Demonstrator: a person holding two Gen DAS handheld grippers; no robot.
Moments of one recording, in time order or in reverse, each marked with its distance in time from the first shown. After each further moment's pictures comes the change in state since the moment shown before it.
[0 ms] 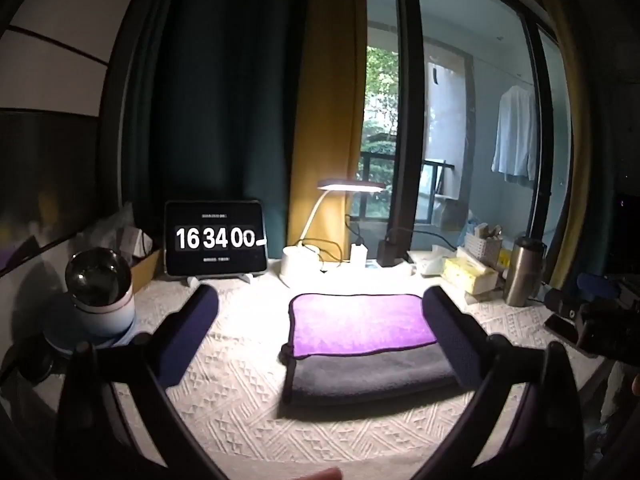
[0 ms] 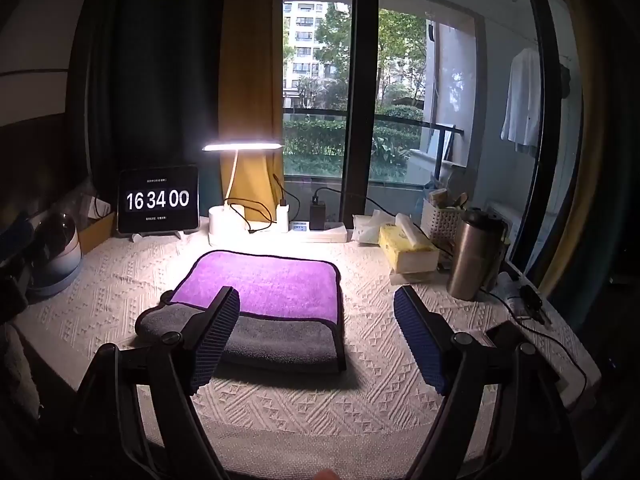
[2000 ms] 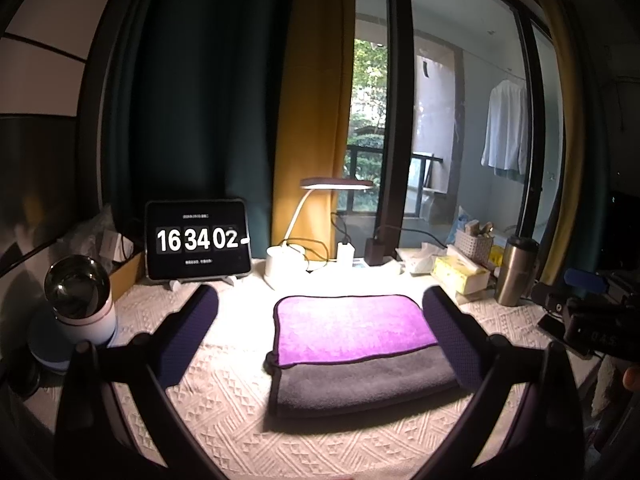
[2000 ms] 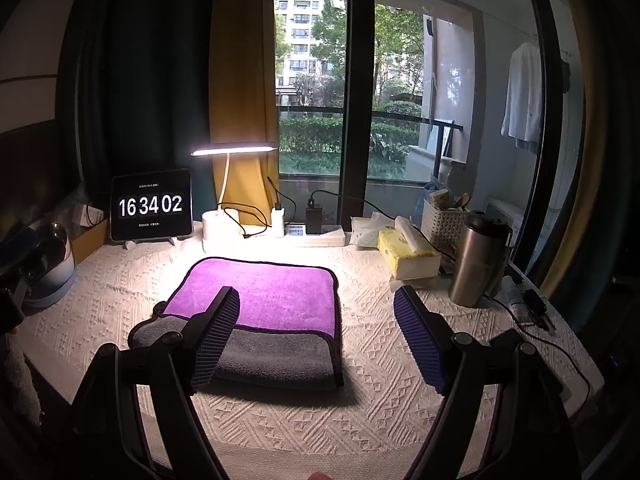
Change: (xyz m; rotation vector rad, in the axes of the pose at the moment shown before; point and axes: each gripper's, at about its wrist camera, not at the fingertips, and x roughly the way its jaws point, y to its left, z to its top) left arm 0.023 -0.011 0.011 -0.006 0.050 -0.042; right arm 0.022 -0.009 0.014 0.026 0.015 0.003
